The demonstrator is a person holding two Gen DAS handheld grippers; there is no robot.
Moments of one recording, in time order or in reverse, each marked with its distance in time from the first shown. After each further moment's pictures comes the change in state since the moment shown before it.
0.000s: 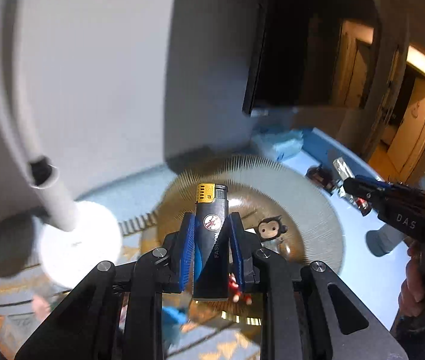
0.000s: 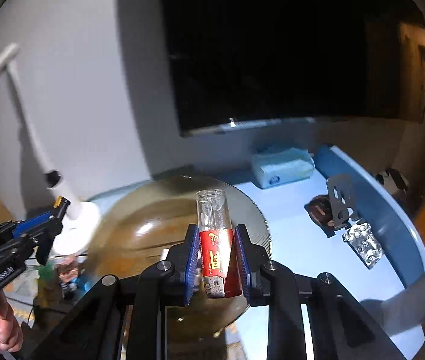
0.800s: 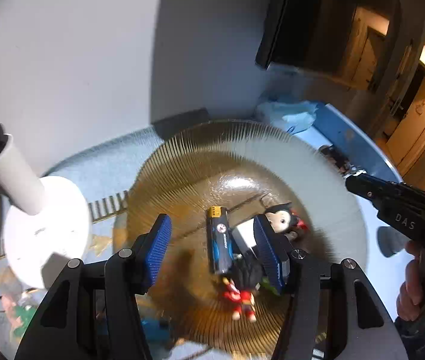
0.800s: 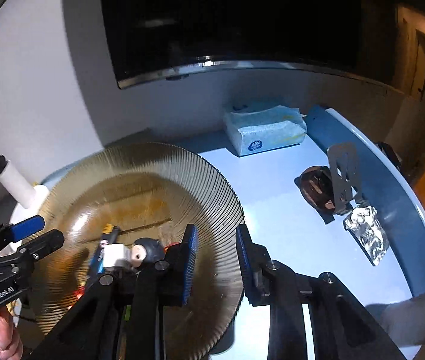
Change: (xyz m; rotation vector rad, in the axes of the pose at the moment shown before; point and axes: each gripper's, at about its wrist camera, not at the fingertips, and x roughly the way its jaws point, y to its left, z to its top) left arm 0.044 0.004 -0.009 -0.047 0.110 -0.031; right arm 0.070 -0.025 0.003 0.023 0.153 -0.079
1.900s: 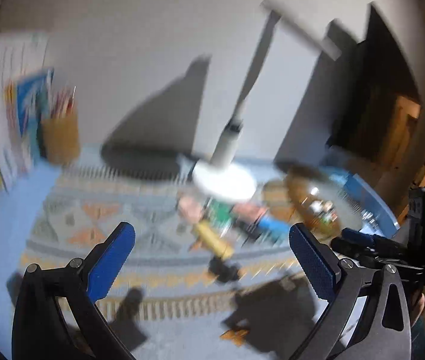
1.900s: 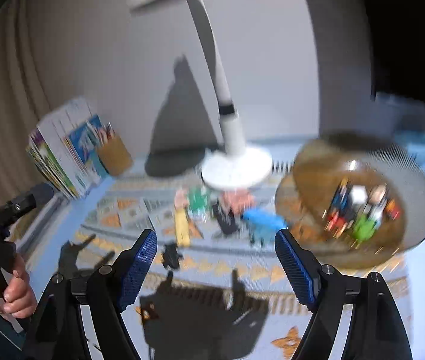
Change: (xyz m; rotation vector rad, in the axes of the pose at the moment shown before) left arm -0.243 0.155 -0.203 -0.312 -0.314 0.197; right arm -0.119 0.195 -0.149 -0.235 -0.077 0.531
